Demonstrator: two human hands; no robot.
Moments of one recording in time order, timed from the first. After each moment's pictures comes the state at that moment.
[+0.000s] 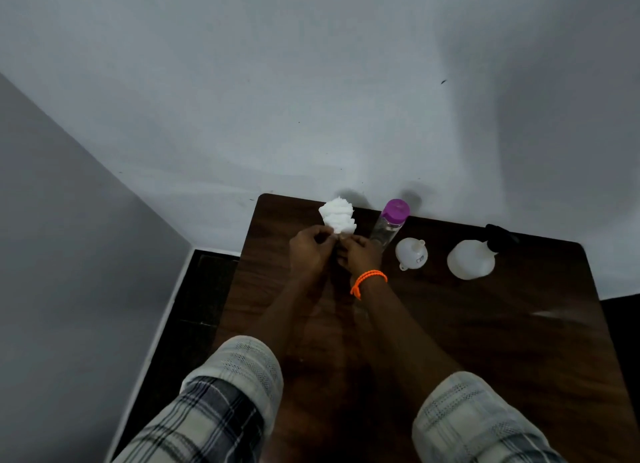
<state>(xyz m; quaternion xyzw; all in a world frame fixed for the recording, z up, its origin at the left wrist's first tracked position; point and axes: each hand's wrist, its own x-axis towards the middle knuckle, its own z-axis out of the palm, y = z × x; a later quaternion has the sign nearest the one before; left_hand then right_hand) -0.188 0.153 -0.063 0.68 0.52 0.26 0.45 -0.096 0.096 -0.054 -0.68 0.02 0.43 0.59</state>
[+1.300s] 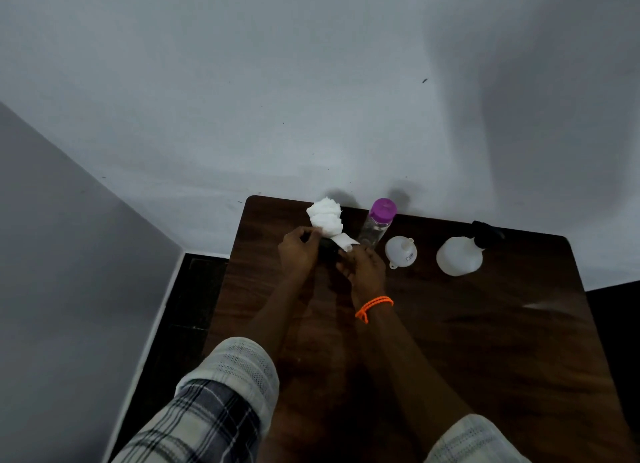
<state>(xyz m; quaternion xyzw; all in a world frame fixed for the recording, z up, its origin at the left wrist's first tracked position) -0.180 0.157 -0.067 0.64 0.57 0.24 0.45 -0.099 0.051 -0.039 -0.58 0.07 0.41 0.70</state>
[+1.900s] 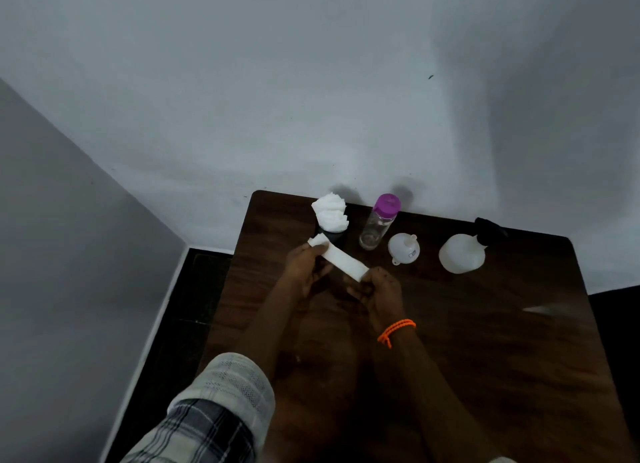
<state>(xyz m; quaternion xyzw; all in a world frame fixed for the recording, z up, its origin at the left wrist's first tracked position) -0.197 0.126 -0.050 0.24 0.53 0.19 0.79 -0.099 -0.009 -0.040 -0.61 0.06 0.48 0.63</state>
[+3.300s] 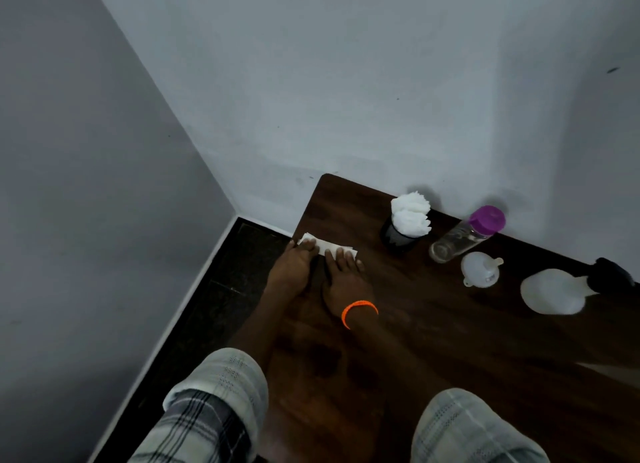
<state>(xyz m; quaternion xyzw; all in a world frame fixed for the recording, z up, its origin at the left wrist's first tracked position) -0.350 0.190 -0.161 0.78 0.52 0.00 0.34 -0.210 0.099 -0.145 -0.75 -0.61 0.24 0.00</state>
